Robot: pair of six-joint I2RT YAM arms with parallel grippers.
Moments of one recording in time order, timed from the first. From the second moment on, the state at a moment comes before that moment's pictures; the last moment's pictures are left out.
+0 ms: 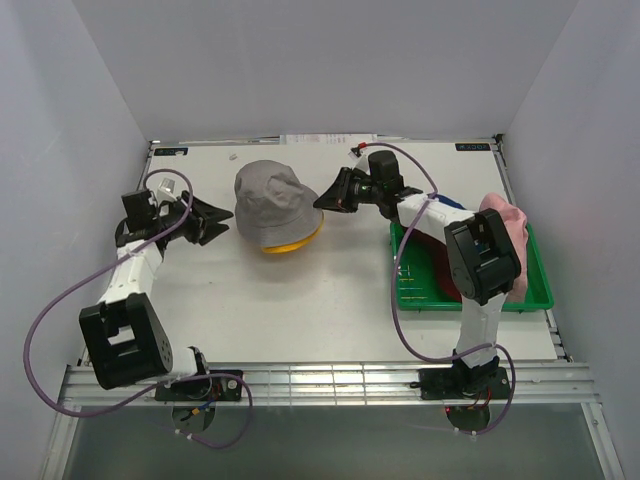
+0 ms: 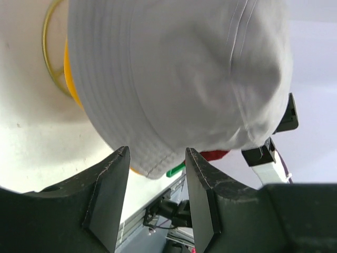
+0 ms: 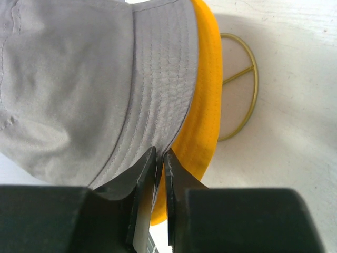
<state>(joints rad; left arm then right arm) 0.27 1.38 0.90 -0.21 0.89 -0.81 0.47 1.96 1.34 0.17 -0.67 0.83</state>
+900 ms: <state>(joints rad) 0.04 1.20 0.64 -0.02 0.76 -1.10 0.51 1.90 1.21 0.27 -0.66 0.82</state>
